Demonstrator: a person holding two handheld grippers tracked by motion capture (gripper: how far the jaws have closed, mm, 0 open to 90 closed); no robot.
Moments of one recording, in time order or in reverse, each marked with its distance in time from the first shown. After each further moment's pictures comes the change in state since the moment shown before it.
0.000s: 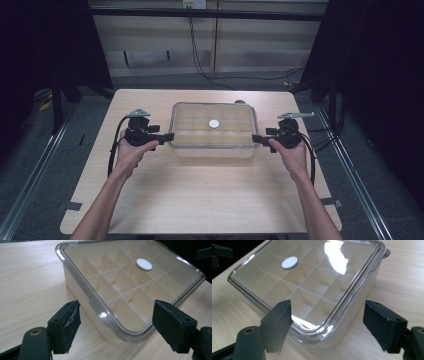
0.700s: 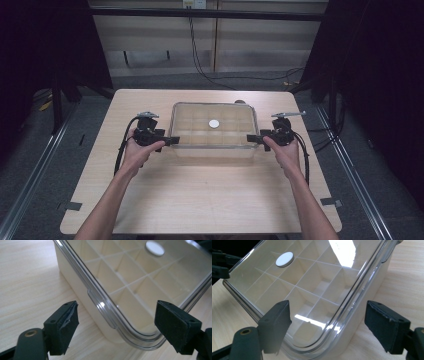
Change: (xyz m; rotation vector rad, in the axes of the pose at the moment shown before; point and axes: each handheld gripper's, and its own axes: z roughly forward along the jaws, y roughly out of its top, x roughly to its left) left arm 0.005 0.001 0.030 0.082 -0.008 -0.051; right arm -0.009 0.002 0.027 0.041 0.041 0.061
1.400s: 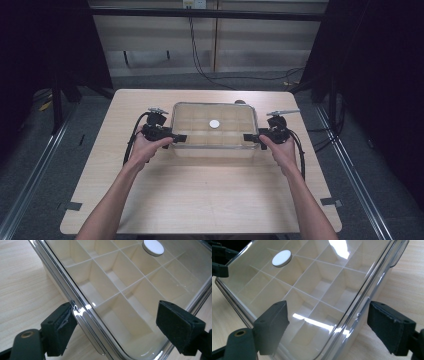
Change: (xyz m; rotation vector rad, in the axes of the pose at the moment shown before) left arm -0.005 0.018 0.019 0.077 -0.043 0.006; right arm 0.000 0.006 0.013 0.033 -0.011 -0.009
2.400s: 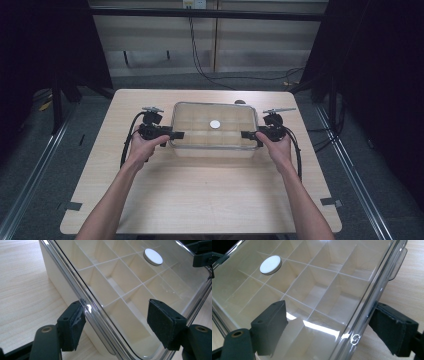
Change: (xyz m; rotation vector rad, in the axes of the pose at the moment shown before) left arm 0.007 -0.003 -0.009 -0.059 -0.026 -0.019; right arm 0.002 0.007 0.011 -0.007 -0.056 0.016
